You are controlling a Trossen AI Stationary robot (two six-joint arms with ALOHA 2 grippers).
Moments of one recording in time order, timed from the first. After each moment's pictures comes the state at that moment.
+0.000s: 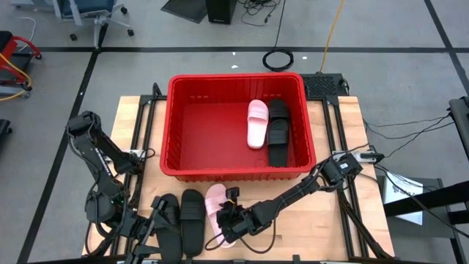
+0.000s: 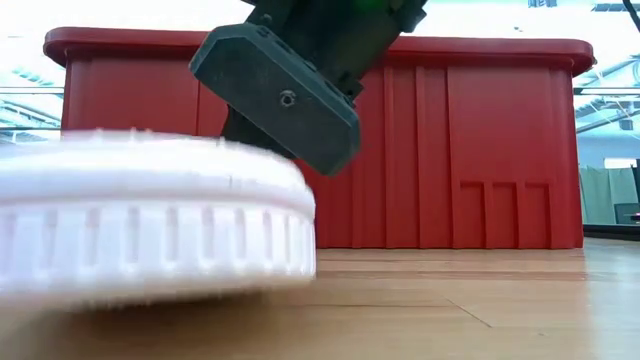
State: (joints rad) left arm -1.08 1.32 0.88 0.75 -0.69 0.20; right arm 0.50 2.30 1.75 -0.46 0.66 0.12
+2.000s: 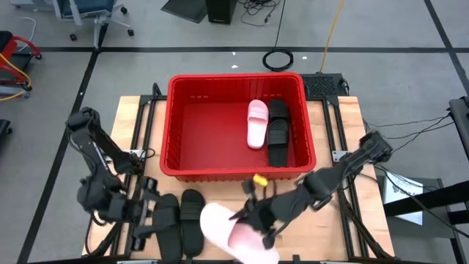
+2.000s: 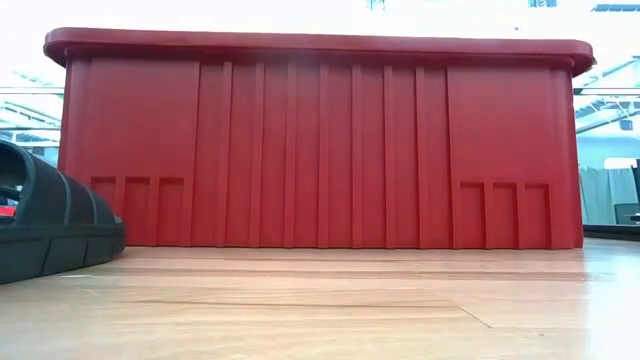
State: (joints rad) left arm -1.07 1.24 0.88 0.92 -0.89 0.45; right arm 0.55 1.73 1.75 -0.40 0.28 -0.21
